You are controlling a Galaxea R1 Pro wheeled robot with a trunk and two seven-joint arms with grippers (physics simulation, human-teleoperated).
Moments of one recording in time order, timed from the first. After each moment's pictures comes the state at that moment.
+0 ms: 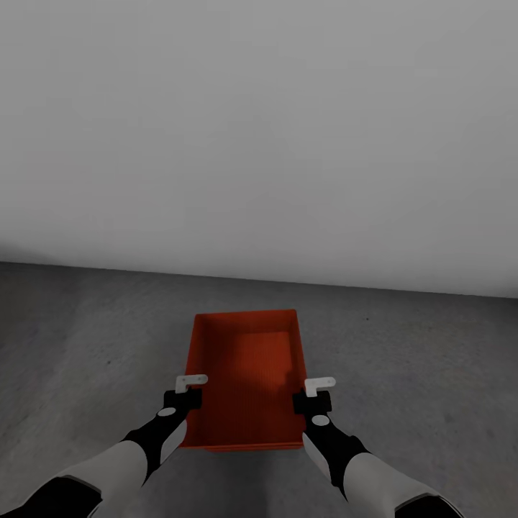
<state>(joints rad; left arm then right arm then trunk) -0.76 -0.04 -0.29 -0.18 0.29 -0.14 0.17 -0.71 0.17 0.22 -0.23 -0.03 -0.14 -0.31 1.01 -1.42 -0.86</state>
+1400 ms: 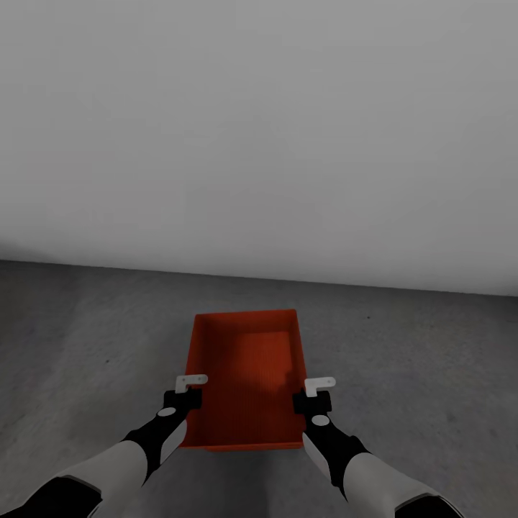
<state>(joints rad) -0.76 -0.04 -0.29 -0.18 0.29 -0.14 0.17 -0.71 0.17 0.22 -0.23 -0.03 -0.14 -0.31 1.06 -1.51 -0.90</state>
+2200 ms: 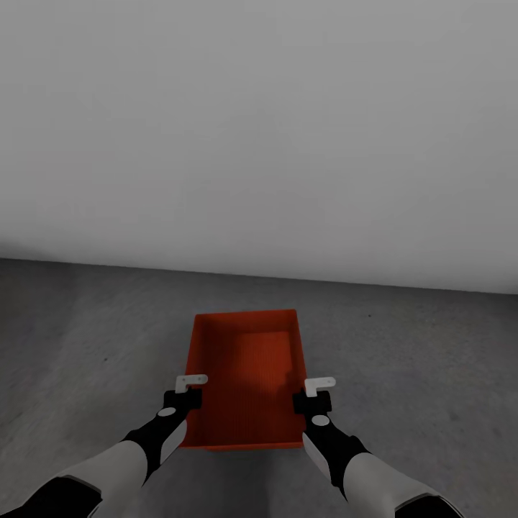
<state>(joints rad) -0.76 -0.04 -0.29 -0.18 0.29 -0.14 0.17 -0.71 0.17 0.22 -0.23 -0.03 -0.14 -0.31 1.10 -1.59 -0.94</state>
